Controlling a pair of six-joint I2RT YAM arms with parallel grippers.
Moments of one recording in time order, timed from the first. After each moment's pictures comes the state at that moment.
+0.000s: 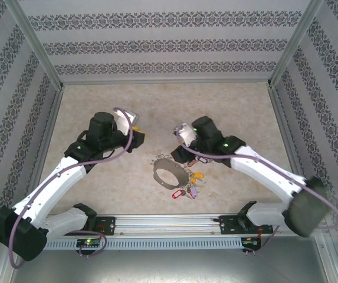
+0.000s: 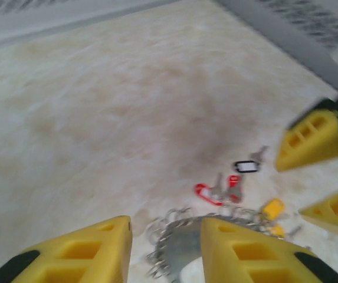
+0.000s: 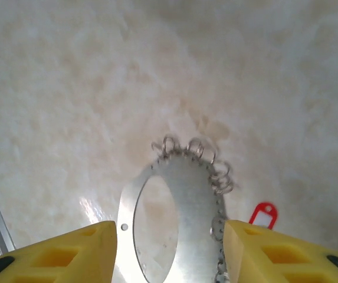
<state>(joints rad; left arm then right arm) -0.40 1.07 0.91 -0.39 0.30 -0.09 0.70 1.34 1.01 -0.52 -0.31 0.01</state>
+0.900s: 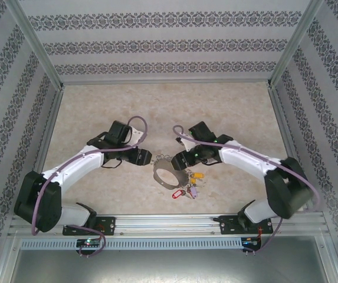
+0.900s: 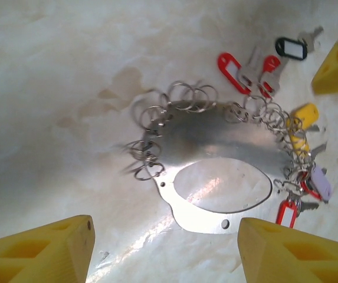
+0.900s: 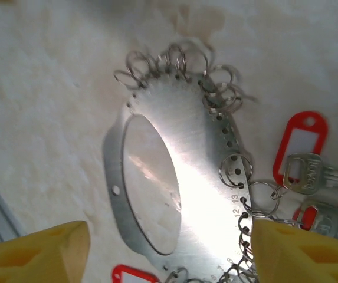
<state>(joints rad) -0.44 1.36 0.86 -0.51 0.40 -0.13 0.59 1.44 0.88 -0.50 -0.46 0.18</state>
